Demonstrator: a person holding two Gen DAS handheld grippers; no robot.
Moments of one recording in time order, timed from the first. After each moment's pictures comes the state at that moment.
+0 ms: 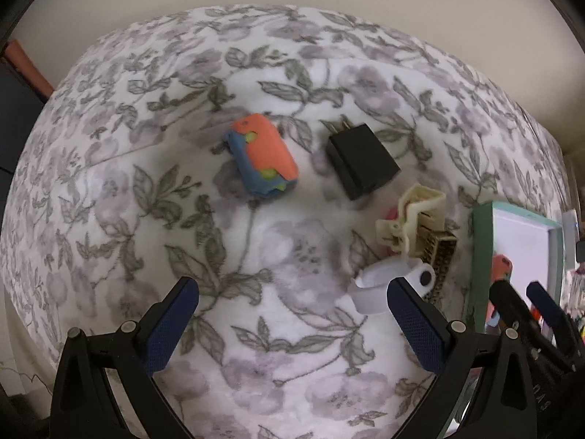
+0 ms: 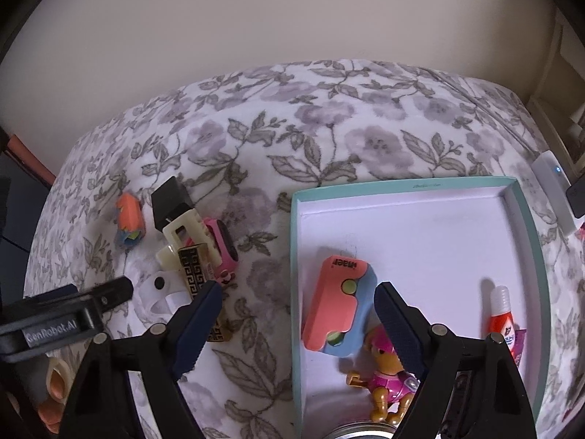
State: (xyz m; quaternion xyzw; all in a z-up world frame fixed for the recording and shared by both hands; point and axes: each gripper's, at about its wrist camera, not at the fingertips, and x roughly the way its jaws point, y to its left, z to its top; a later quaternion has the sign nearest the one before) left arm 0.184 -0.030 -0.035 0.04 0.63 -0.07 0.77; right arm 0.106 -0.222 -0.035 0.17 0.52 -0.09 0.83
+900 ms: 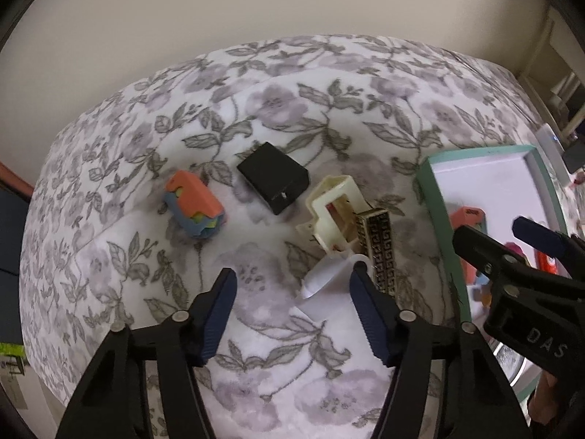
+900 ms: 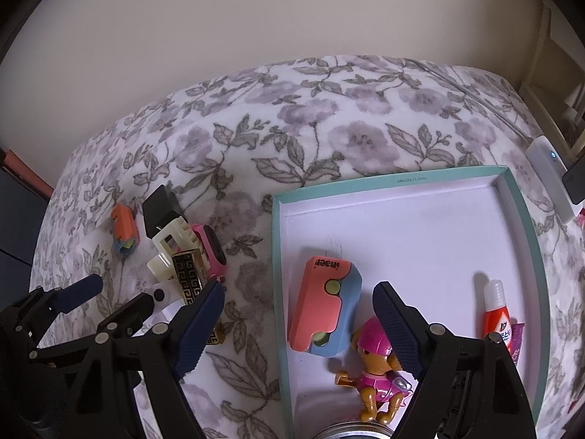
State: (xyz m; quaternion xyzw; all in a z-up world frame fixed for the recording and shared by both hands) left arm 0.154 -0.087 -0.024 0.17 0.56 -0.16 0.79; right arm 0.105 -0.235 -0.038 0.19 0.52 -0.10 0.83
